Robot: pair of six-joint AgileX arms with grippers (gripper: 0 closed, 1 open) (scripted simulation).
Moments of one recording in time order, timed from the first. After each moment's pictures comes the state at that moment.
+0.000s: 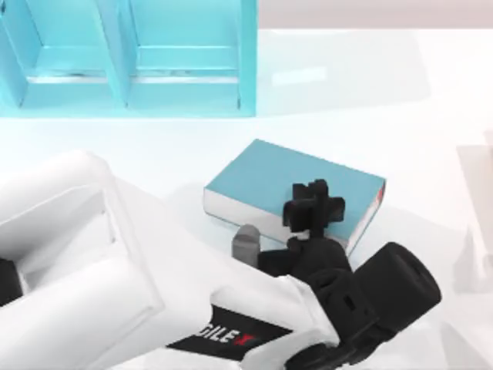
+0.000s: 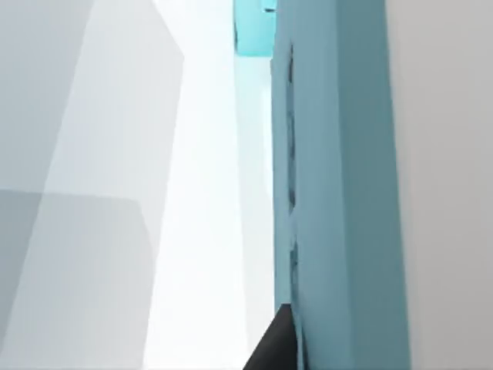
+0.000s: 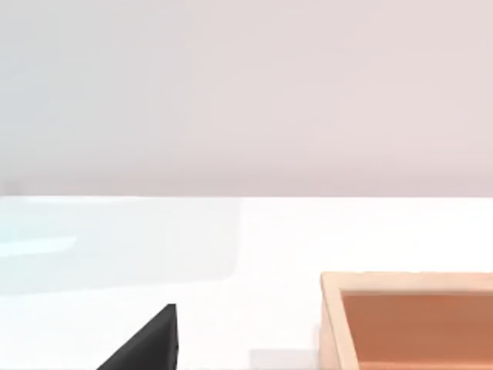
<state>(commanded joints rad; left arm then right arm) -1.17 2.06 1.05 0.27 -1.18 -2.24 0.00 0.00 0.00 0.00 0.00 0.00</state>
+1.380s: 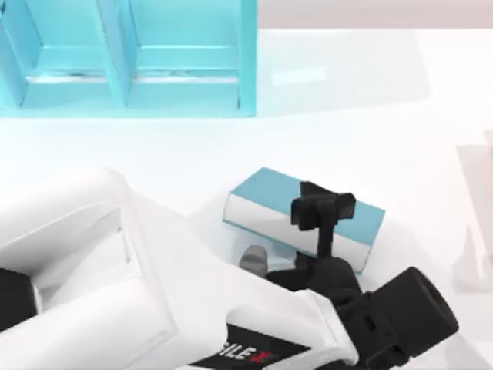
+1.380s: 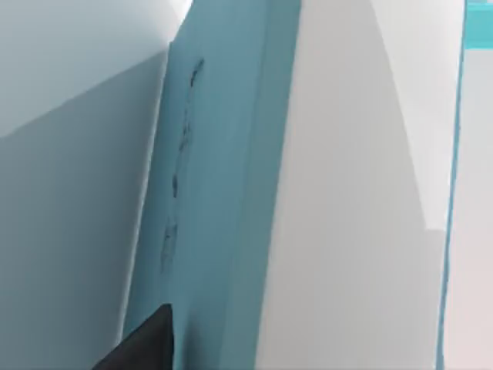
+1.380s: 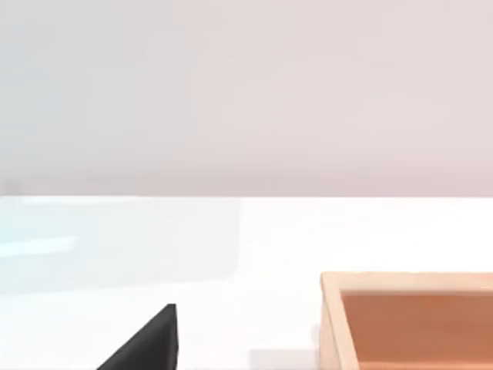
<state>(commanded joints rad) -1.23 2.09 1.09 0.11 -1.21 -2.40 0.00 0.00 0.00 0.00 0.00 0.00</state>
